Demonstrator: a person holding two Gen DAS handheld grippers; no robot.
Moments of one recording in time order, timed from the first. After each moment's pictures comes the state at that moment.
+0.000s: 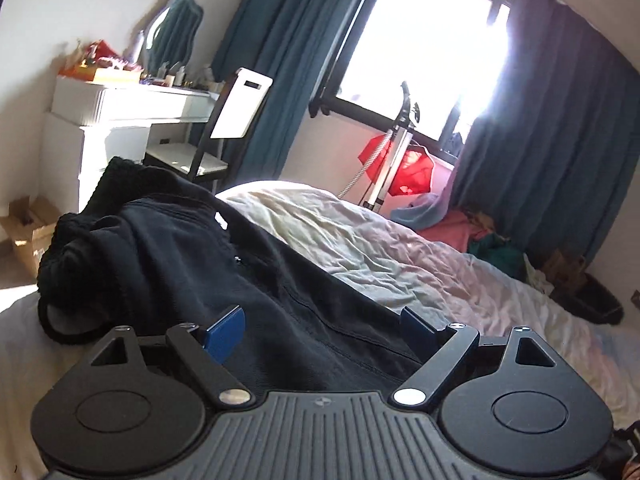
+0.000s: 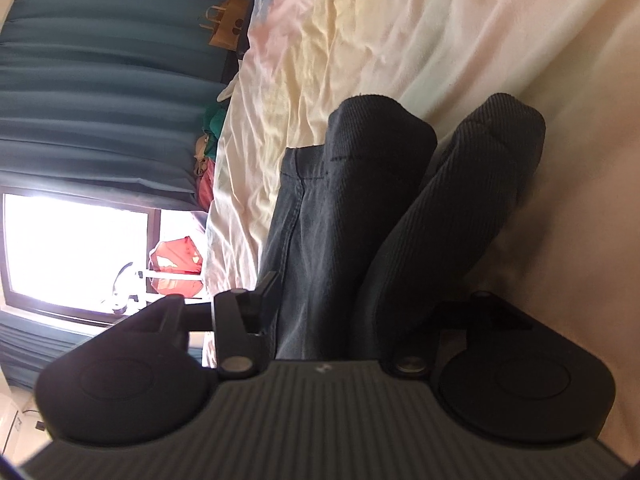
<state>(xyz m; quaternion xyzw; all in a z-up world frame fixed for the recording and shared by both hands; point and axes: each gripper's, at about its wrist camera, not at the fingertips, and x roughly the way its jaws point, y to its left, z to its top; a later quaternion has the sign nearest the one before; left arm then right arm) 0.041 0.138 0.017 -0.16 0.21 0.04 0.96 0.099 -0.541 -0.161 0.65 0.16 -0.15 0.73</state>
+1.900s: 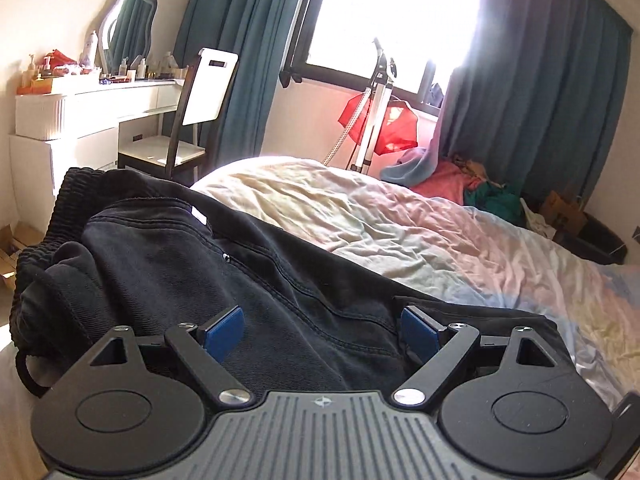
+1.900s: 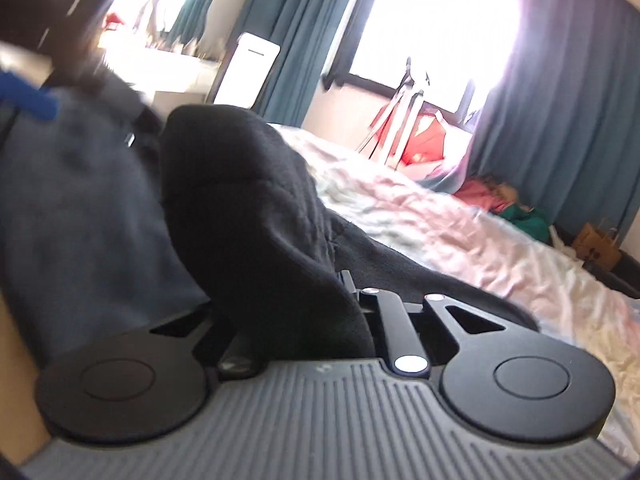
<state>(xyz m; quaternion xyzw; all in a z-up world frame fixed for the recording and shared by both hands) 0.094 0.172 -0.003 -0.11 0.26 0.00 0.96 0.139 -0.077 -0.108 -0.19 0.19 0.09 0.96</state>
